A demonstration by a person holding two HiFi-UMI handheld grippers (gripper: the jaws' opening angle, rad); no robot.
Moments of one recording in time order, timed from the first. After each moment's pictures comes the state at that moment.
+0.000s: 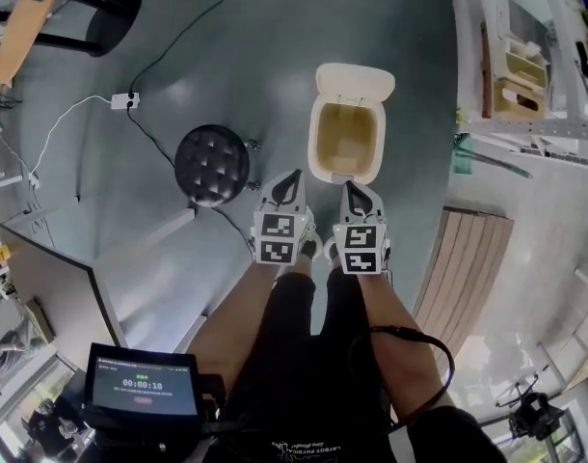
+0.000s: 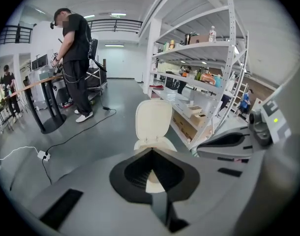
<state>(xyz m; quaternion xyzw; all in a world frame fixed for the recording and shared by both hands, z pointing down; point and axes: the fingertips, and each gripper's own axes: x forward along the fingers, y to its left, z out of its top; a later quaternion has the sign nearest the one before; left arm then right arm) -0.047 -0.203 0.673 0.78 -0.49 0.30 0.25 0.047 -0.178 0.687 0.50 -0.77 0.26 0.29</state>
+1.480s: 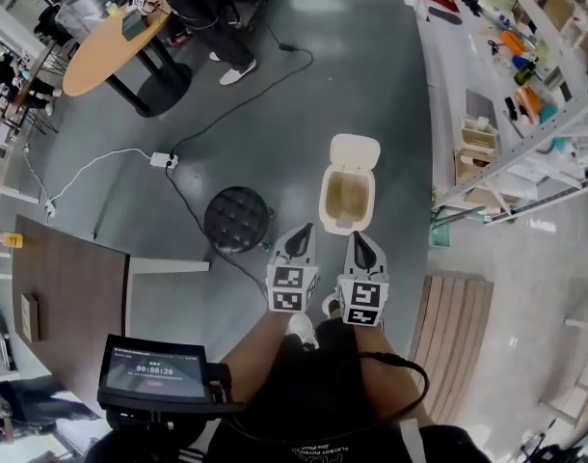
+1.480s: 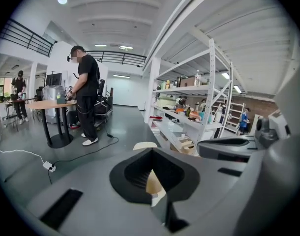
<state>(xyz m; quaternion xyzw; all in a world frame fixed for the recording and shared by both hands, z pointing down) -0.054 -0.066 0.440 0.81 -0.54 0.15 0.18 0.041 -0.052 0.438 0.59 -0.79 0.12 0.13</state>
